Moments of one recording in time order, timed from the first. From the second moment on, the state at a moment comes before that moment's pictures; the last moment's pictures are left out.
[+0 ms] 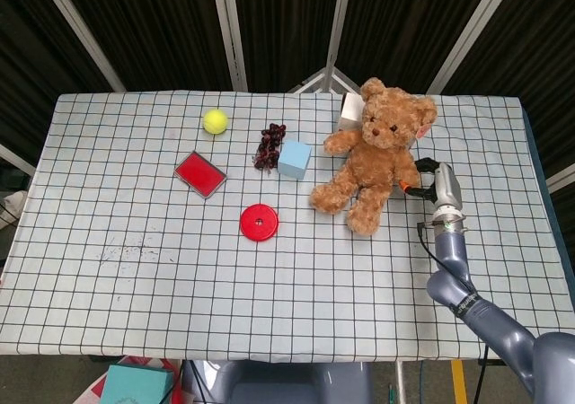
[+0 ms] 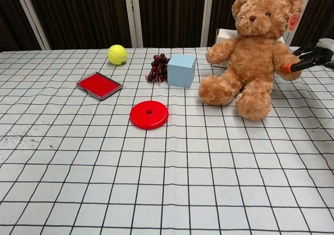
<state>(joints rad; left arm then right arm) 0.00 -1.00 -0.13 -1.69 1.29 1.54 -0.01 0.71 -1.69 0.49 -0.86 -0.77 0.73 0.27</state>
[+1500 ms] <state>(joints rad) 0.00 -1.00 -0.13 -1.69 1.29 1.53 -0.01 0.71 -1.66 0.52 -0.90 -0.77 0.74 0.25</state>
